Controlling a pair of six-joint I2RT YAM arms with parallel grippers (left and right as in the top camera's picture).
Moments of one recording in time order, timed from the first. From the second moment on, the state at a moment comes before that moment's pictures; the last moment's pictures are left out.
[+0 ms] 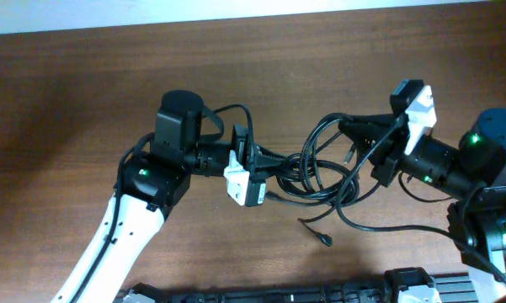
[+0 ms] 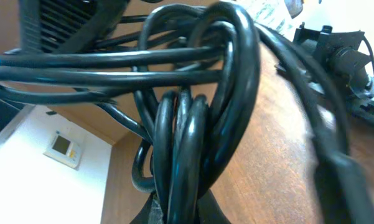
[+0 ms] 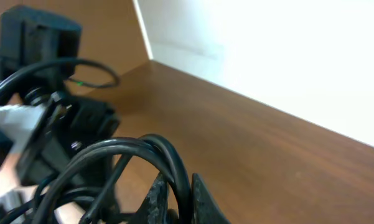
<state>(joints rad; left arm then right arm) -0.44 1.27 1.07 -0.39 1.15 1.28 0.02 0.87 1.15 -0.58 -0.75 -0.08</state>
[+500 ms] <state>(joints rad) -0.44 1.27 1.02 -0.47 1.10 1.30 -0.02 0.86 1.17 -0.56 -0.43 -0.05</state>
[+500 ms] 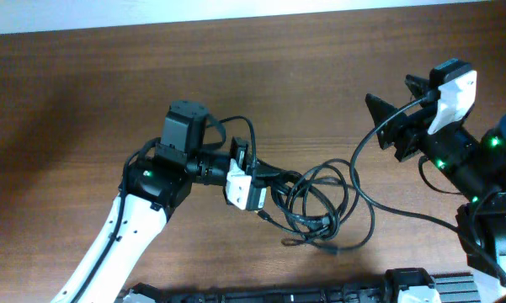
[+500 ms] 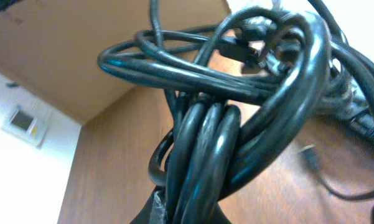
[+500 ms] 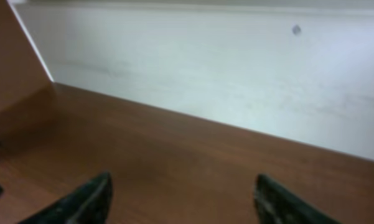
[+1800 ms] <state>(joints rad) -0.44 1.28 1.01 0.05 1.09 0.71 -0.02 0.89 1.18 -0.93 -0.38 -0.05</state>
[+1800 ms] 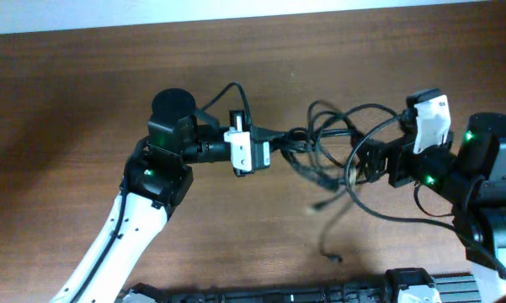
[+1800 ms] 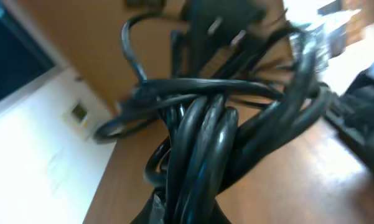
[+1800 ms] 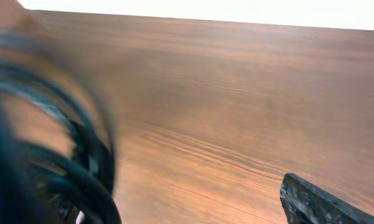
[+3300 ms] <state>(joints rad) -0.38 1.28 1.01 0.25 1.29 0.76 -0.02 0.91 1.18 -0.97 -0.77 -0.22</state>
